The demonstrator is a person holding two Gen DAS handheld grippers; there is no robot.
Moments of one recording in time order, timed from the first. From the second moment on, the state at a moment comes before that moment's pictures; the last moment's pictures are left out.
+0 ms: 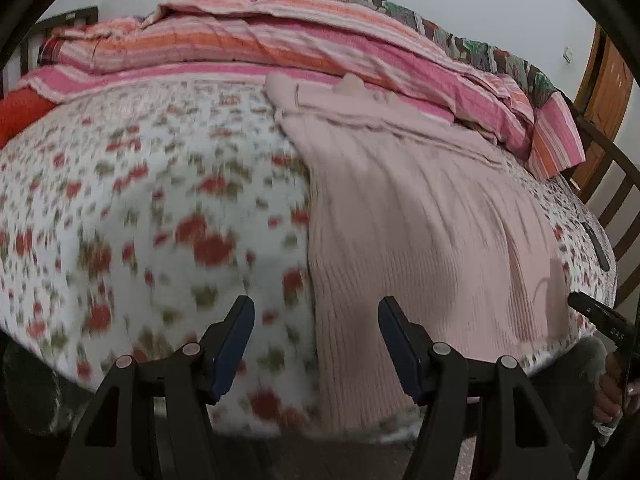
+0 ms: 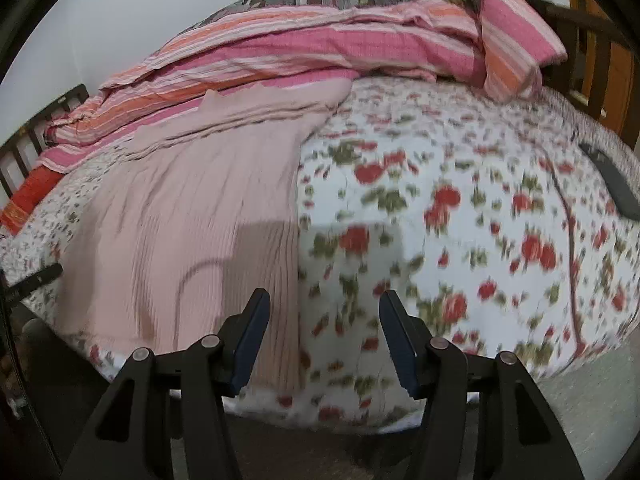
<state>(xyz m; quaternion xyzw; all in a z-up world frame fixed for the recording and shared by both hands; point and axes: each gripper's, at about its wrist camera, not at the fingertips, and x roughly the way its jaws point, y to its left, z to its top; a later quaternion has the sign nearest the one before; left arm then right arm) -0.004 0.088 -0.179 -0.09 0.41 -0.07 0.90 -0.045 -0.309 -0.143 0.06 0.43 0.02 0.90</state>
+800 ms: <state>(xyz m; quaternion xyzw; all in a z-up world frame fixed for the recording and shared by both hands) 0.010 0.060 -0.197 -0.11 0.42 -0.10 0.90 -0.007 -0.274 -0.157 0.09 0.46 0.08 0.88</state>
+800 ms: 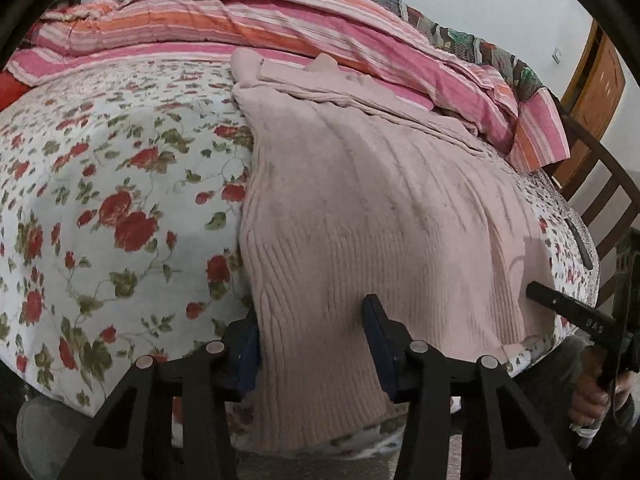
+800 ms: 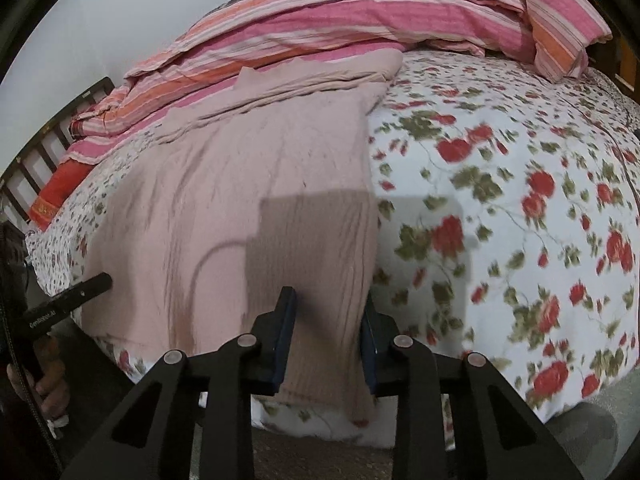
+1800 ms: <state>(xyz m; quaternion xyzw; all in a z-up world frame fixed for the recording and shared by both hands) -0.010 0.078 -0.204 -0.17 0.41 -0.14 0.88 -0.030 -0.269 -0.166 0.07 0.45 0.06 0.89</state>
